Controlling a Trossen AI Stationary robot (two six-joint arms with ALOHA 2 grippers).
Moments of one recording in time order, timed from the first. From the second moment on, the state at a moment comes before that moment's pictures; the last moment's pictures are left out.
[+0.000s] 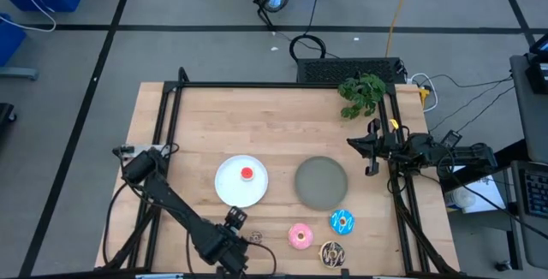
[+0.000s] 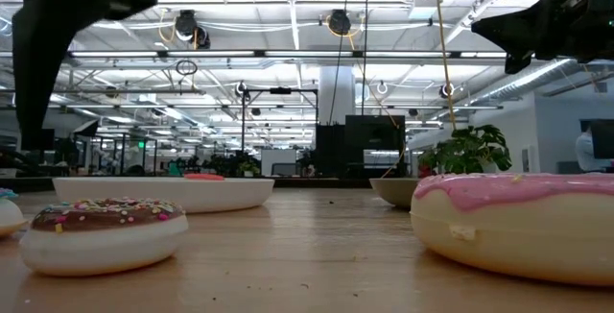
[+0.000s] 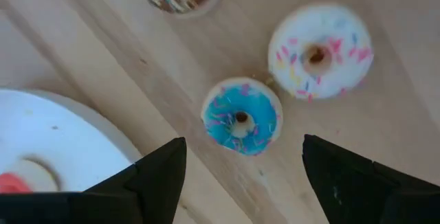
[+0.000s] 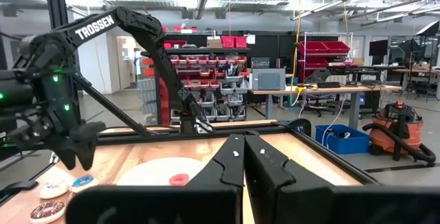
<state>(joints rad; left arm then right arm) -0.73 2.06 1.59 -1.16 -0.15 -0.11 0.03 0.03 0.01 0.21 0.18 -0.01</state>
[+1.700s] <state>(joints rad) -0.68 2.06 1.43 -0.92 -0.10 0.11 0.03 0.03 0.02 0.18 0.18 0.01</state>
